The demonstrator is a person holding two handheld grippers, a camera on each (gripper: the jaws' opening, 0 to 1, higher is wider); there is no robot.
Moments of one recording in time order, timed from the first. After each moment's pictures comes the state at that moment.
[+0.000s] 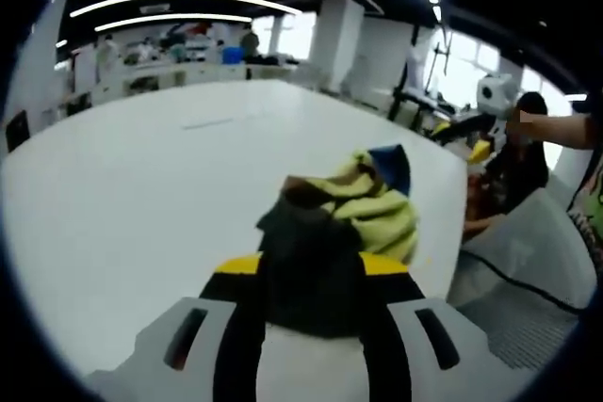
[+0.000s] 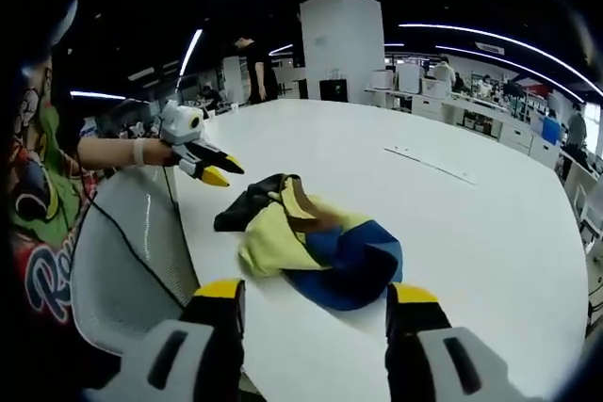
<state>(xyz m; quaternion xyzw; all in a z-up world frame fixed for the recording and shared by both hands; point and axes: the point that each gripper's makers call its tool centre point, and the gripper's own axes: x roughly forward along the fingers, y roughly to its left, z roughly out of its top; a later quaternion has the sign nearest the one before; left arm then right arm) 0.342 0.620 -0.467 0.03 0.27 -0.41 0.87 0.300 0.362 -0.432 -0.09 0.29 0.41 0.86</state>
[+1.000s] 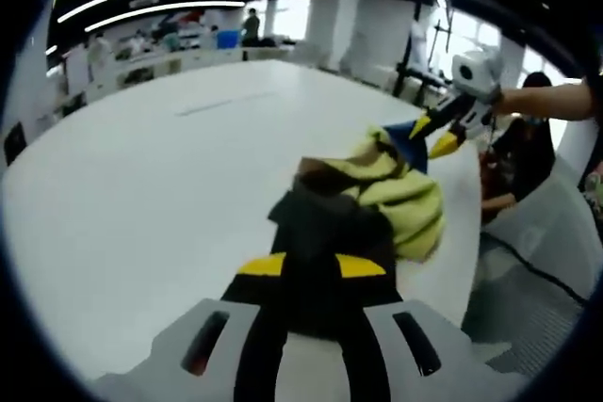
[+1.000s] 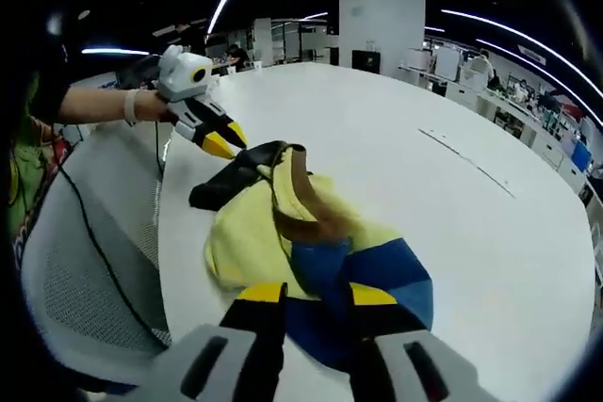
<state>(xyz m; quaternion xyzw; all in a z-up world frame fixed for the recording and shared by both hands) 0.366 0.619 -0.494 0.07 0.31 -0.41 0.86 0.352 0.412 -0.489 -0.17 0.33 0.46 0.81</state>
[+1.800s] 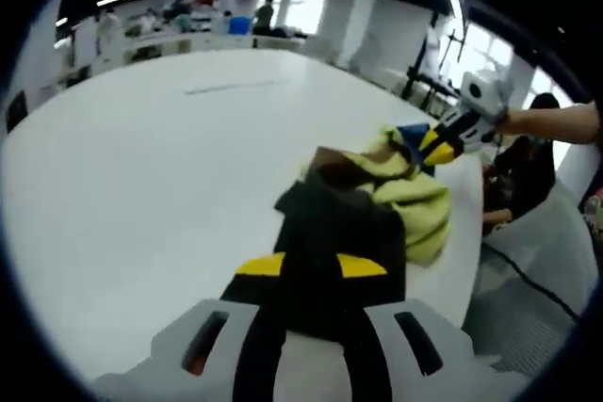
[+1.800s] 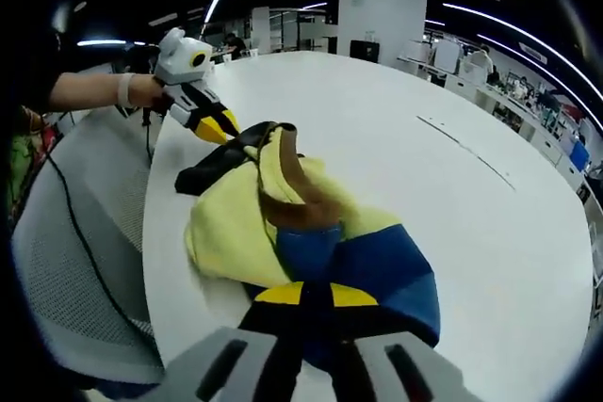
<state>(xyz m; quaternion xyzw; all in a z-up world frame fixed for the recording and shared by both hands) 0.368 0.624 -0.503 0.03 0.34 -0.40 0.85 0.359 0.408 -0.506 -0.19 0.34 0.44 0.81</state>
